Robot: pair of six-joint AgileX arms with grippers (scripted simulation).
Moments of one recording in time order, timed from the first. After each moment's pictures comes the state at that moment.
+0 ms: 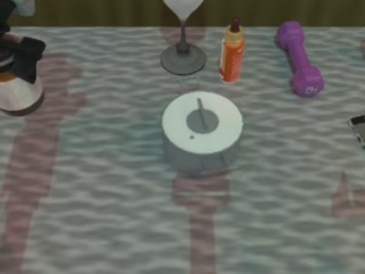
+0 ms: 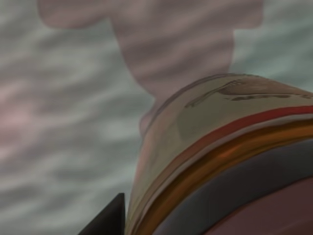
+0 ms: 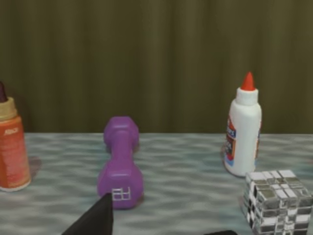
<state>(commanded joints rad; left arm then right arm) 0.02 2.03 1.83 -1.18 0.07 0.36 0.00 0.00 0.00 0.00 0.00 0.00</state>
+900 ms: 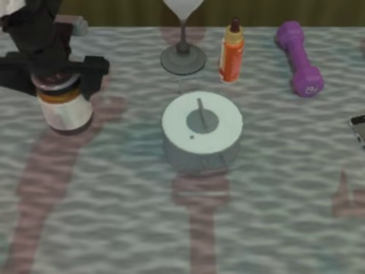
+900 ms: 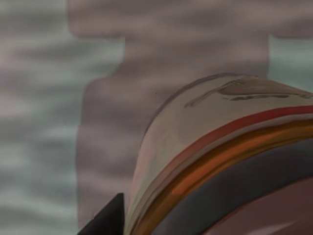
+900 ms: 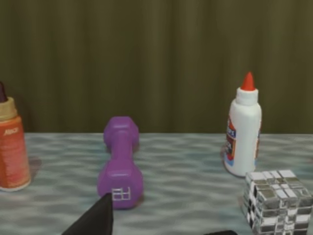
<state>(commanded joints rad) -0.21 2.02 1.67 -1.04 -0.03 -0.09 0.00 0.00 0.00 0.00 0.00 0.00</state>
